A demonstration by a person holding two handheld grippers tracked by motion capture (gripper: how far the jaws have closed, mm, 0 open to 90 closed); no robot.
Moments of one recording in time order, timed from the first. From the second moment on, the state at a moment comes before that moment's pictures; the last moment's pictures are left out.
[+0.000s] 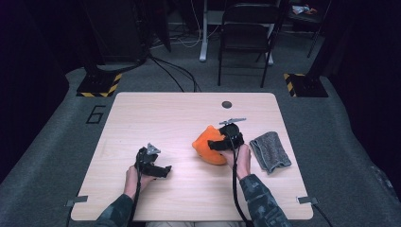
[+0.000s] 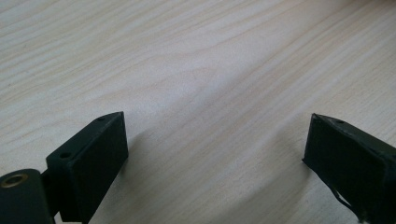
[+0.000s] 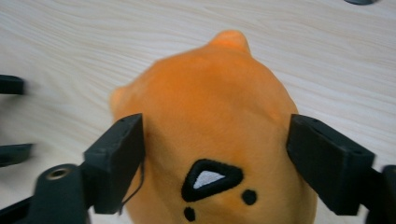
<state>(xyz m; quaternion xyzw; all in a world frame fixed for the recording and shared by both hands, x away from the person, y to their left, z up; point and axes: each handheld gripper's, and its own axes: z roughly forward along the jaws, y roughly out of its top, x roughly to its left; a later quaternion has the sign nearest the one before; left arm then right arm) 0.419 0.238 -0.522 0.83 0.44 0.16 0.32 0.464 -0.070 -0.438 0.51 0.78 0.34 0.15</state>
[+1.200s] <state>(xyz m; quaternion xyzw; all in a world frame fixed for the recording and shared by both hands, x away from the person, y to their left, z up) 0.416 0.245 -0.519 0.82 0.44 0.15 0.34 0.485 -0.090 -0.427 0.27 0.87 0.40 0.12</state>
